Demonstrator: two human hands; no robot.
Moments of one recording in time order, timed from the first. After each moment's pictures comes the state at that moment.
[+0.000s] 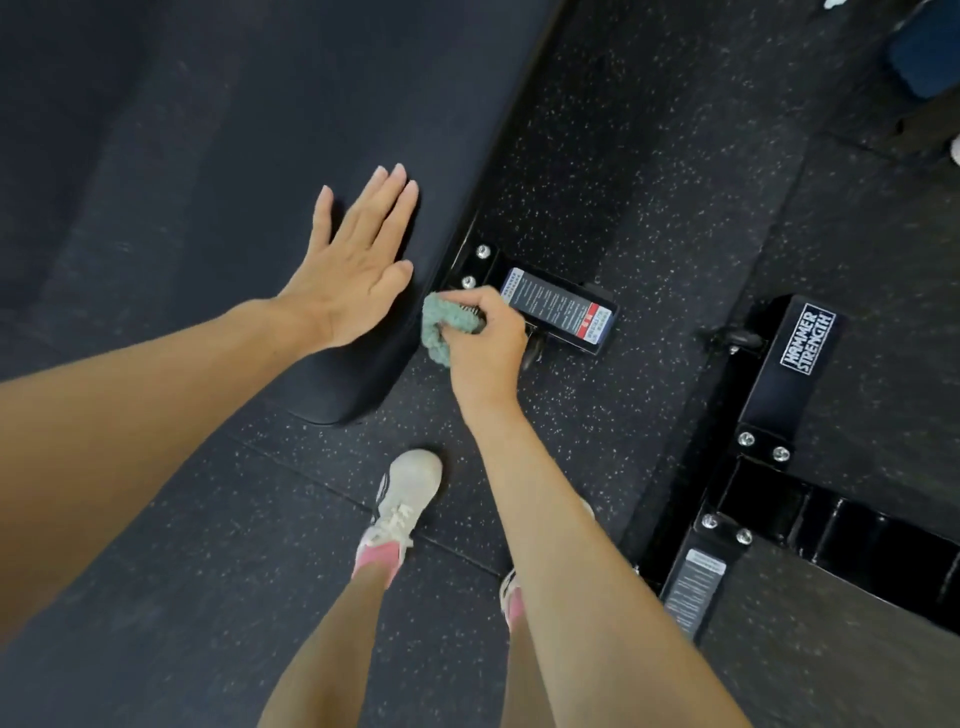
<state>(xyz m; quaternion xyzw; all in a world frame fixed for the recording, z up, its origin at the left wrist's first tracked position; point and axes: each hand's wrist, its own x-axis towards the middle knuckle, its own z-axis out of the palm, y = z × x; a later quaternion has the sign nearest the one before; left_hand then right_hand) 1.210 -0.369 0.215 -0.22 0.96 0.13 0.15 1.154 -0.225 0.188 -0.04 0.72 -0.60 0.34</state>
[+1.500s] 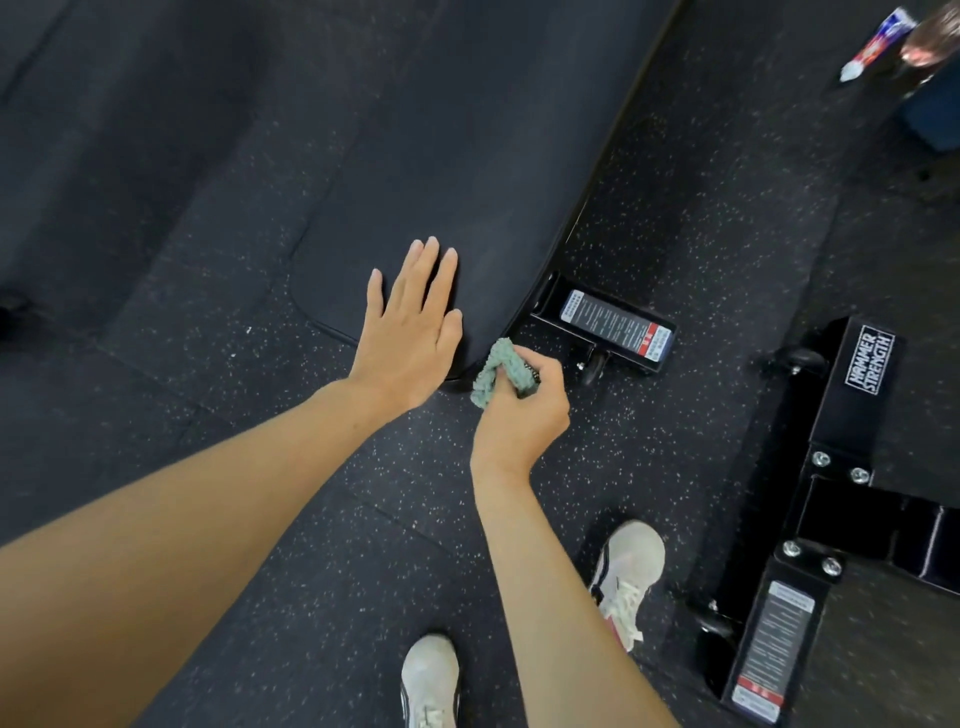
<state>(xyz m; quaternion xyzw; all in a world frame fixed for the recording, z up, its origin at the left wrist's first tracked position) 1.318 -0.333 0.206 -0.31 0.94 0.09 0.07 1.291 -0.224 0.194 0.08 0.75 -0.64 0.14</state>
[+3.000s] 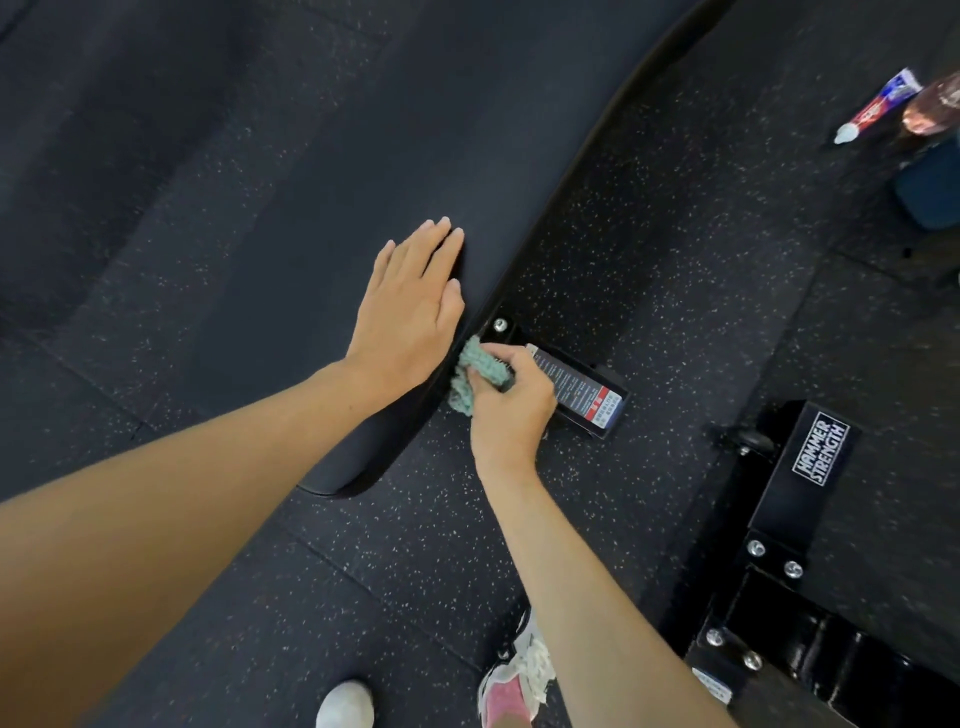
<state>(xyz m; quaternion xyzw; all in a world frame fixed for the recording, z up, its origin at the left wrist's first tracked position) 1.166 -0.354 0.214 -0.34 0.93 0.15 -0.04 1.132 -0.237 0.189 -0.06 0.75 -0.59 0.30</state>
